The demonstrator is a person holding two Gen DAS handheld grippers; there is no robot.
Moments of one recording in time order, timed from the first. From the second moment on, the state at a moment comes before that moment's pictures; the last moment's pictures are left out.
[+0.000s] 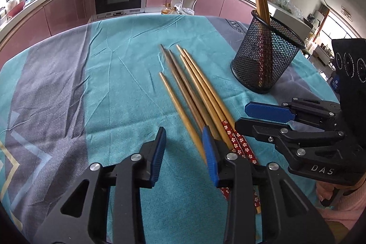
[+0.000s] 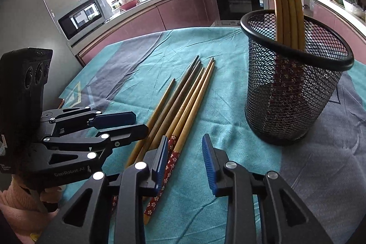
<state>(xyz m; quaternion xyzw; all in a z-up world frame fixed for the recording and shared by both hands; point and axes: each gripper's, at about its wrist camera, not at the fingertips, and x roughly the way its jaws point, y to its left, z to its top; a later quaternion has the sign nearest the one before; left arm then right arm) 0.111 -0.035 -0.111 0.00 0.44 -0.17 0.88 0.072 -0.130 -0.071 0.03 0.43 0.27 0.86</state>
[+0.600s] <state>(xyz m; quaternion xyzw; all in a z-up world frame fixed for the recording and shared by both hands) 0.116 -0.032 -0.114 0.01 0.45 -0.17 0.88 0.077 -0.137 -0.078 0.02 0.44 0.24 0.86</state>
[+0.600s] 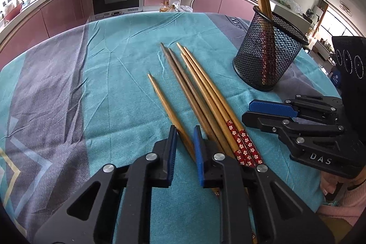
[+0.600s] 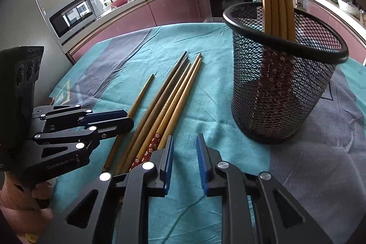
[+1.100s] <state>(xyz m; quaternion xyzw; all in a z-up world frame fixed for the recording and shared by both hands) 0.120 -0.033 -0.115 0.01 0.45 -0.17 0.88 0.082 -0.125 -0.075 0.02 0.44 0.25 0.86</state>
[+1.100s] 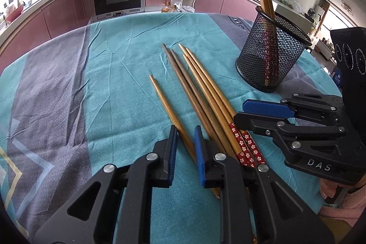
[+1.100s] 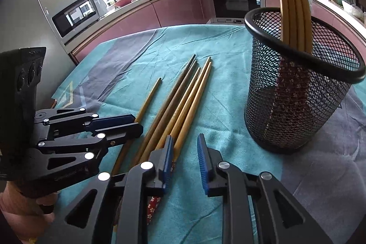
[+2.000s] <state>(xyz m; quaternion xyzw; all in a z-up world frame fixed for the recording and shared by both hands) 0.127 -0.029 -0.117 -0.03 0.44 -0.14 0.89 0.098 -0.135 -0.079 0.05 0.44 0.23 0.87</state>
